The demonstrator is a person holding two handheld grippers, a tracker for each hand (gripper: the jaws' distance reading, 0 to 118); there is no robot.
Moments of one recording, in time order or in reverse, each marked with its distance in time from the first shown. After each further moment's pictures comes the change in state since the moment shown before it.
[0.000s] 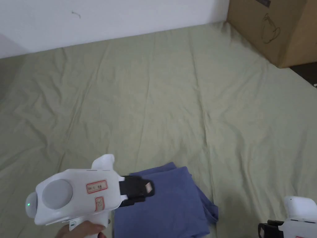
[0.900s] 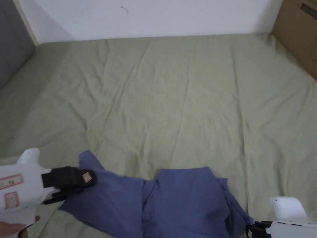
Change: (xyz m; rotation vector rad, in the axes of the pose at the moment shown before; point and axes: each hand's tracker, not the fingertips) left arm -0.089 -0.002 0.156 0.252 -0.029 0.212; right arm -0.095 0.016 -0.014 -0.038 0.064 0.262
